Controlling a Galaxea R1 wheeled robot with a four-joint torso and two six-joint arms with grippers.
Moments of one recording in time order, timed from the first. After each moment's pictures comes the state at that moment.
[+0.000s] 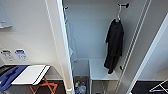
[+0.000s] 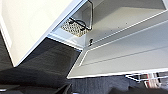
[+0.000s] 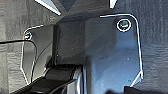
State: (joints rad) left arm 1.13 2.88 -2.28 0.41 -0.21 -0.72; right arm -1.36 2.97 -2.63 -0.02 -0.08 0.10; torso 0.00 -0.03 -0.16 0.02
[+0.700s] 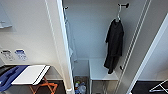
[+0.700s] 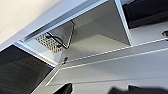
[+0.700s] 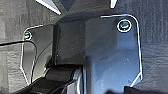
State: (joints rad) left arm 1.10 2.90 -2.24 0.39 -0.46 -0.86; right arm -1.35 2.97 -2.63 -0.02 -0.11 0.10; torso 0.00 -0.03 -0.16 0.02
